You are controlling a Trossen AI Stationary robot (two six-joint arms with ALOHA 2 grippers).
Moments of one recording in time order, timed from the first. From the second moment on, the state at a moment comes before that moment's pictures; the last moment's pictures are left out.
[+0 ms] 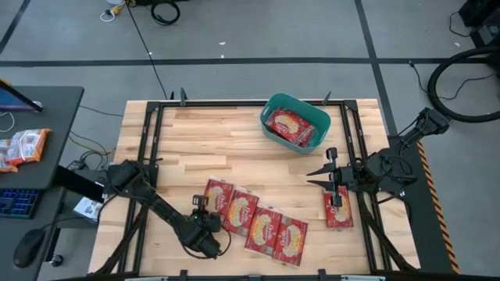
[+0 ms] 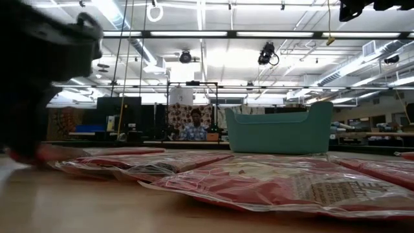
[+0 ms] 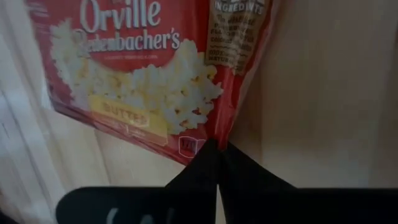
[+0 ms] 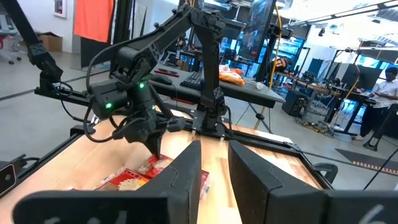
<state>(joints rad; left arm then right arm) -0.70 1.99 1.27 -1.06 -0.38 -0.62 0.60 0.66 0.33 0.37 0.56 -0.27</state>
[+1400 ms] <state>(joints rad) 0.25 1.60 1.29 -0.05 0.03 -0.30 0.60 0.66 0.33 0.37 0.56 -0.29</state>
